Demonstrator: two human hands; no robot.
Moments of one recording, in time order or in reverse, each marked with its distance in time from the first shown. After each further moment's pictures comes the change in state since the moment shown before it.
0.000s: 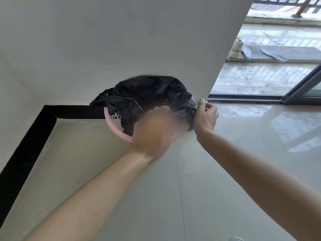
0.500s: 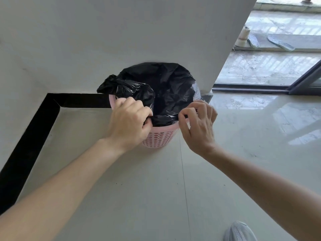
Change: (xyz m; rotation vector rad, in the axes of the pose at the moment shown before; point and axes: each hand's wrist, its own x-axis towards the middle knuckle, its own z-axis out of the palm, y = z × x) left_hand -0.019 -0.055 -0.051 0.159 -0.158 0.169; right_hand -0.072 0.034 -0.024 -0.441 -0.094 -1.109
